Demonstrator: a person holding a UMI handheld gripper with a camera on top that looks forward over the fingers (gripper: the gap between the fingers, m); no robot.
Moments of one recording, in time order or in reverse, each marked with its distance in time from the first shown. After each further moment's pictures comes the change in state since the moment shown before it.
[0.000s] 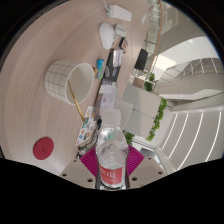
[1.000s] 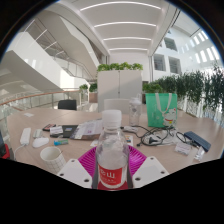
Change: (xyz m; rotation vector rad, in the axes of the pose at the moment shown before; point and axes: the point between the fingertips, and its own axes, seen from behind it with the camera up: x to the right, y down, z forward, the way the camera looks) arm -0.073 0.053 -0.007 0.240 -0.173 1.883
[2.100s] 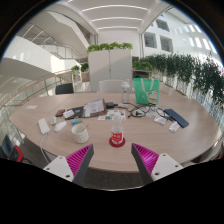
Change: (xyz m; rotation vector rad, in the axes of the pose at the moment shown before) arm -0.038 -0.009 -0.246 -0.290 0.092 0.077
